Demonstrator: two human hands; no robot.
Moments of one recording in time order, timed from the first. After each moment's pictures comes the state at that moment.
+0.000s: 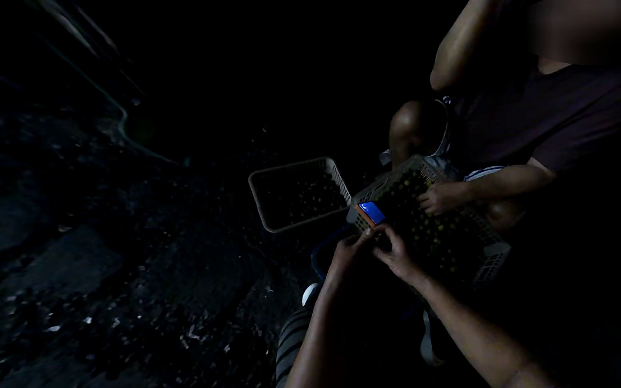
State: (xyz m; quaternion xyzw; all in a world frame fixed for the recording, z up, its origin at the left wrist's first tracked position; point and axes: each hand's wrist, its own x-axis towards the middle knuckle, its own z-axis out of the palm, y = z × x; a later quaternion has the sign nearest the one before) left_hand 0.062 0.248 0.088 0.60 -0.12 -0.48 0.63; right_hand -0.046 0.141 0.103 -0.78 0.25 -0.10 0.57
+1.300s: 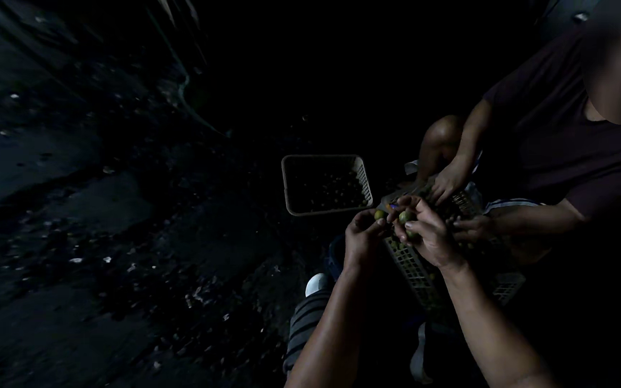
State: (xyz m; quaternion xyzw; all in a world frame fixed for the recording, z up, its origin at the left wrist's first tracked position) left_hand 0.070 0.251 0.091 0.41 0.01 -0.33 0.85; right_hand -0.010 0.128 0.148 -0.67 0.08 -0.10 0.73
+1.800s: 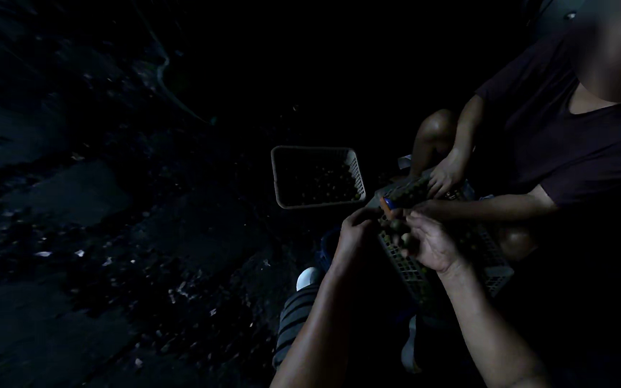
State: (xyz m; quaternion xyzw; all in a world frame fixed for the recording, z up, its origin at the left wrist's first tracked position) left_hand 0.074 0.267 0.097 0.53 -0.08 -0.39 0.75; right_hand -0.033 0.127 0.159 -0.55 0.27 0.02 0.79
